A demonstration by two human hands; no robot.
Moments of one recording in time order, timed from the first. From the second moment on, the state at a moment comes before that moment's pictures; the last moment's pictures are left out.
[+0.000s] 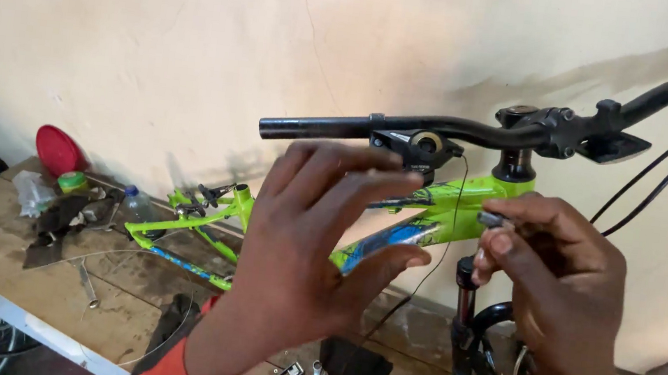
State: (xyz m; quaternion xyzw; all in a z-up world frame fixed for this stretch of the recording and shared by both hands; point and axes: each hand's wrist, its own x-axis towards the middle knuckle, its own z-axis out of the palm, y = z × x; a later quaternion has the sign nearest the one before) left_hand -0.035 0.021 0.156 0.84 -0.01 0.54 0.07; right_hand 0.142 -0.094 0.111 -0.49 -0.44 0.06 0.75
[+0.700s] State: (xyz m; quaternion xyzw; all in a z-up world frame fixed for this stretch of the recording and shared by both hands) left_hand 0.016 0.042 0.190 0.92 0.03 0.40 0.05; right_hand 0.156 -0.043 0.111 -0.46 -0.46 0.04 0.76
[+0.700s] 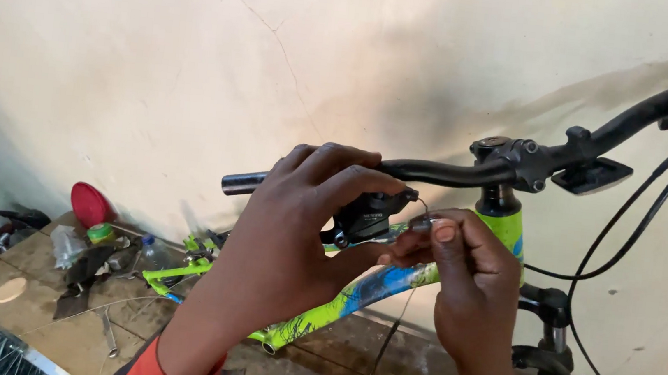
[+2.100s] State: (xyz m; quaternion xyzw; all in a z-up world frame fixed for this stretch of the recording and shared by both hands) left_hand 0.036 0.037 0.170 0.87 0.05 0.49 -0.03; right_hand 0.156 -0.033 0.111 -0.53 -0.48 -0.08 0.69
